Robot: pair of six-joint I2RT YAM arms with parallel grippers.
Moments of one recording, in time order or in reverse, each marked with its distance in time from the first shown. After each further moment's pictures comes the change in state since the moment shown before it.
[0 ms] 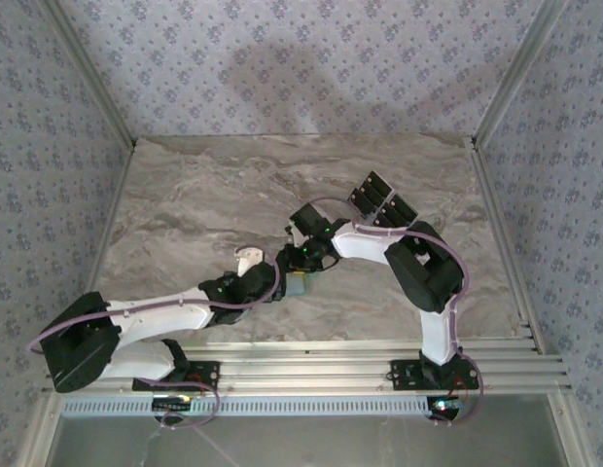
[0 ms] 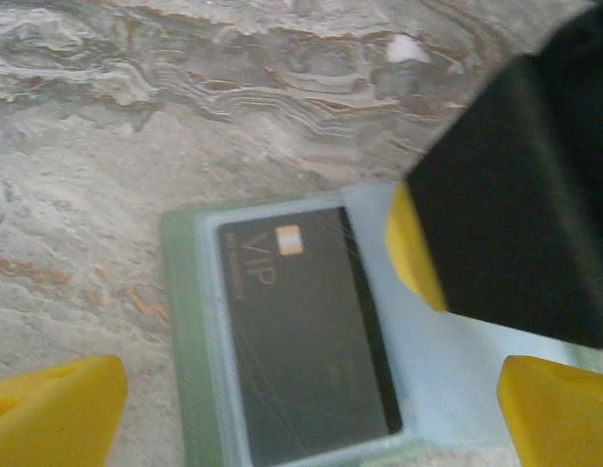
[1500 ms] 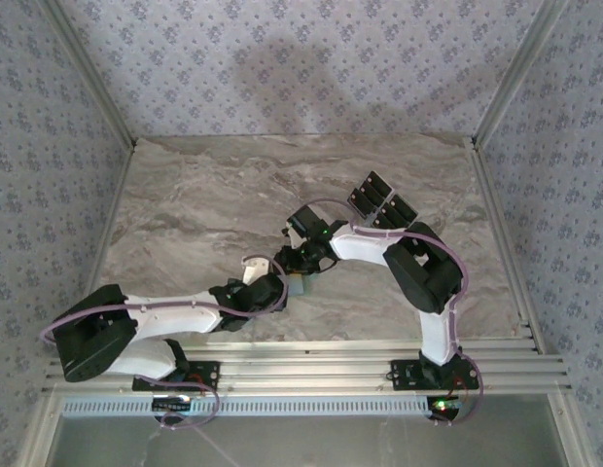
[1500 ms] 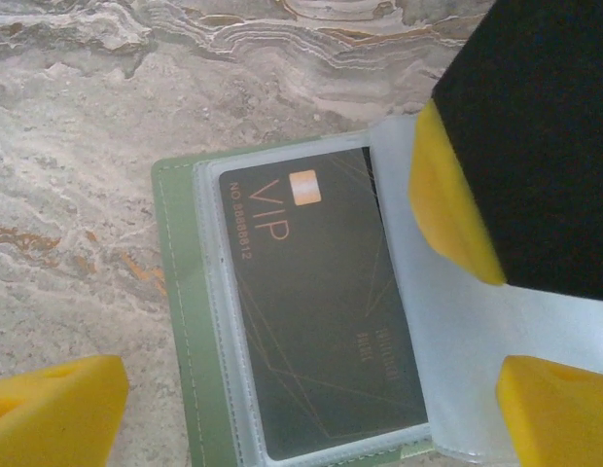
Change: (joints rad) left arm -0.026 0.101 -0.023 0.028 -0.029 -0.002; right arm 0.012 -0.003 0.000 0.003 -0.014 0.012
